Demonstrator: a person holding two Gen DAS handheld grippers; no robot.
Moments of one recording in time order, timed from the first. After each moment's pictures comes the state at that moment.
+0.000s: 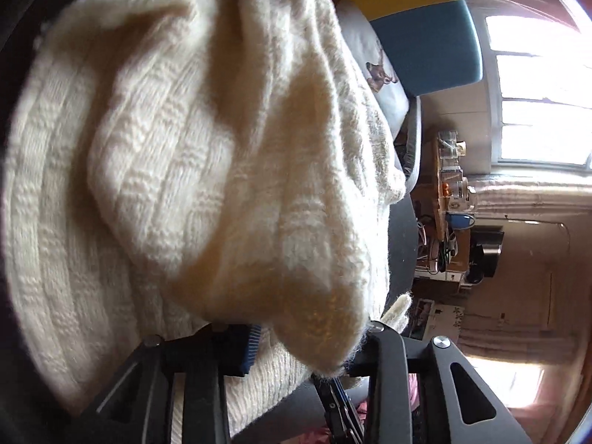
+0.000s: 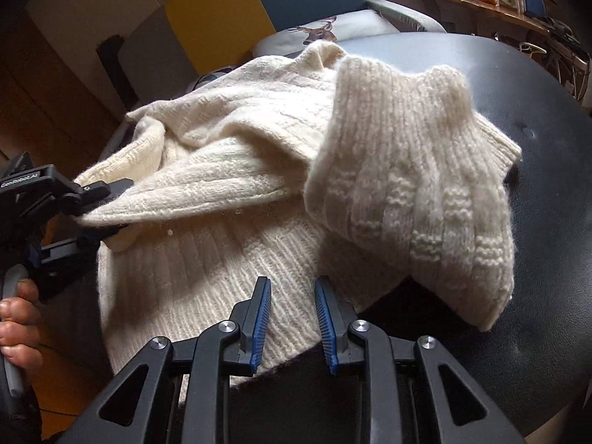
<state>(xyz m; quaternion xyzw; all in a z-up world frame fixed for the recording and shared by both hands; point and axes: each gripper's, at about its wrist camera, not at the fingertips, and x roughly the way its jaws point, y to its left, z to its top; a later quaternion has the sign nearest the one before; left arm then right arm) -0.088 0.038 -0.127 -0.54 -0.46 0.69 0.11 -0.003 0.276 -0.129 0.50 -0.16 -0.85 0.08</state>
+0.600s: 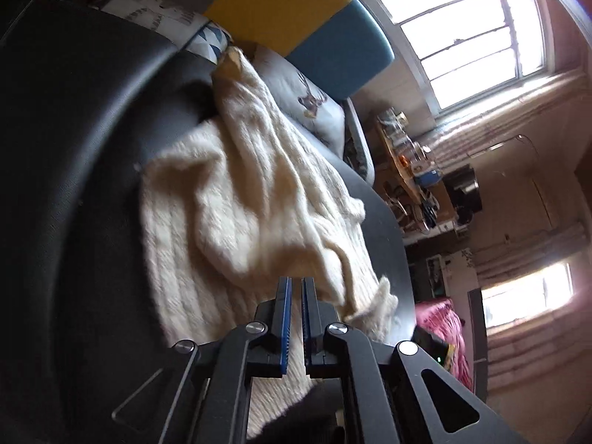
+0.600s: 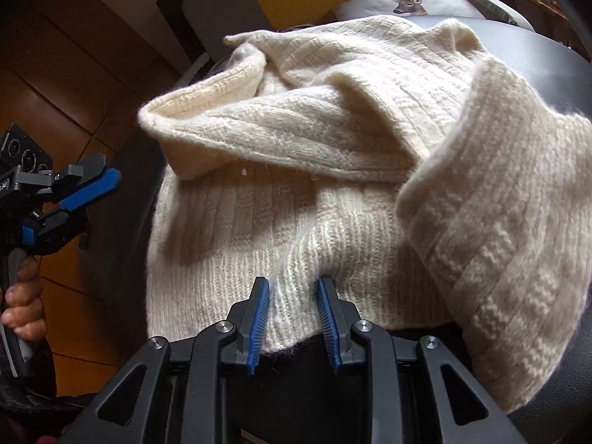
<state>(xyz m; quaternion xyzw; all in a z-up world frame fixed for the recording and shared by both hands) -0.046 -0.091 -0.073 -0.49 -0.34 0.78 0.22 -0.003 0.202 -0.138 0.53 -0.14 -0.81 0.21</state>
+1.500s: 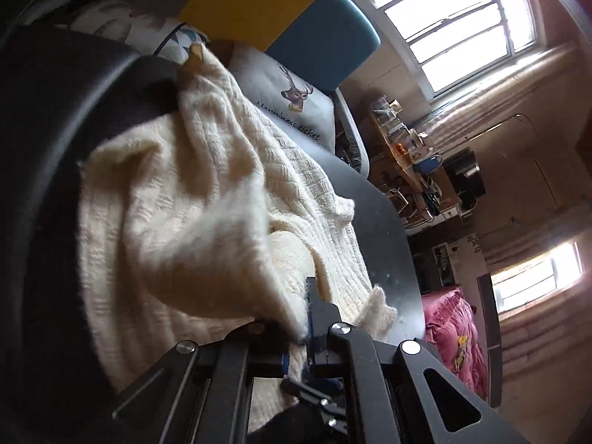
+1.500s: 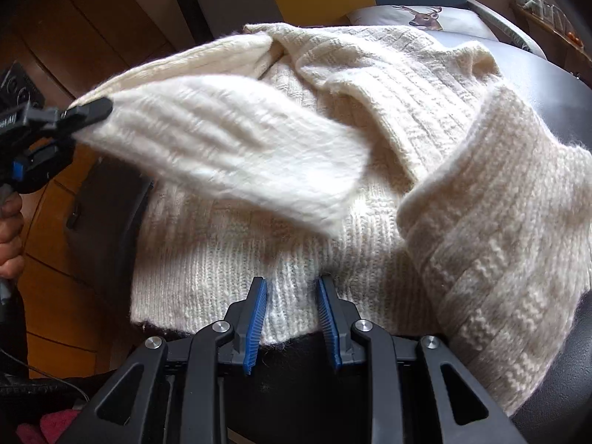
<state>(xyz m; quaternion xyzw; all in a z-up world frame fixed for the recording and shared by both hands) -0.071 -0.063 -0.054 -0.48 -0.28 0.80 0.23 0.010 0.184 -0.147 0.53 -0.09 -0.82 0.21</state>
